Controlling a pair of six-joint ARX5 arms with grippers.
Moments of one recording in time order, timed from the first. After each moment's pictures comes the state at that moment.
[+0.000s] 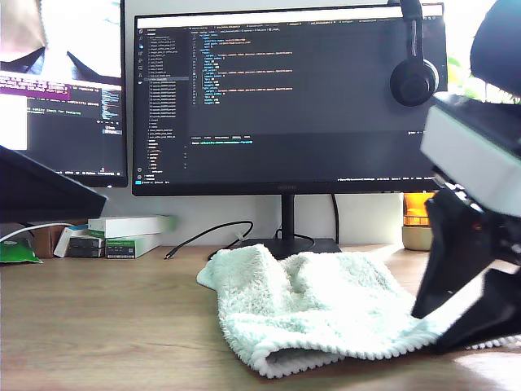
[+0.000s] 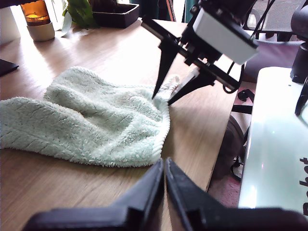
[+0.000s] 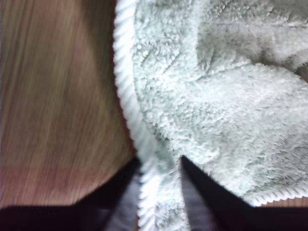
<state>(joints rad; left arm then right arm) -0.83 0.52 0.06 0.14 0.33 0.06 0.62 1.21 0.37 -0.05 -0.10 -1.21</state>
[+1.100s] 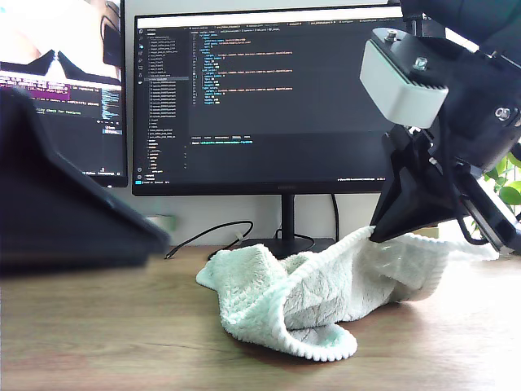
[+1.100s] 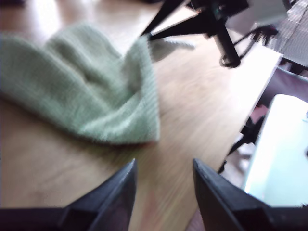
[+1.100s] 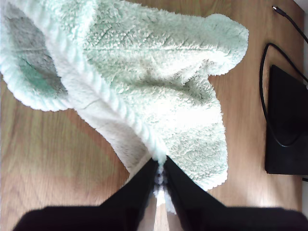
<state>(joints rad) -0.95 0.94 0.06 0.52 0.15 -0.32 0.62 1.23 0.58 -0.12 -0.02 -1.20</state>
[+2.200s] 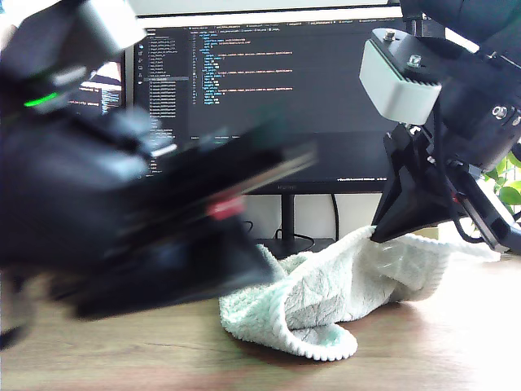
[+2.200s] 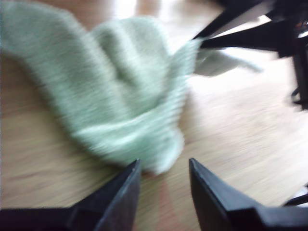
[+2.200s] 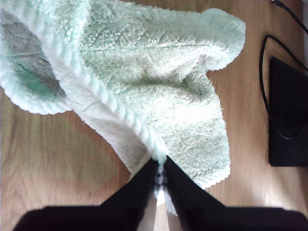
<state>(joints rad) -1.36 1.45 0.32 0.66 -0.56 -0.67 0.61 1.23 0.58 -0.12 -0.01 -1.14</state>
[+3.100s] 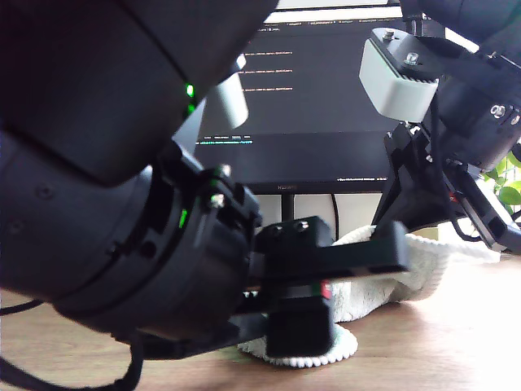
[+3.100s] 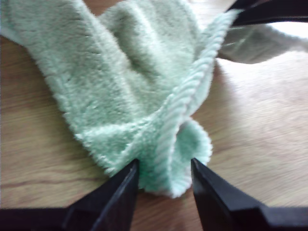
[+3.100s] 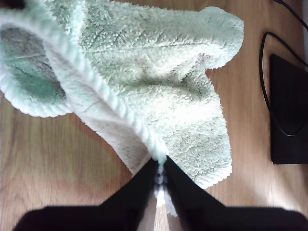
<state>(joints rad) -1.33 1.69 0.49 0.56 -0.68 -0.71 0.62 1.23 0.58 -0.12 -0.01 -1.13</state>
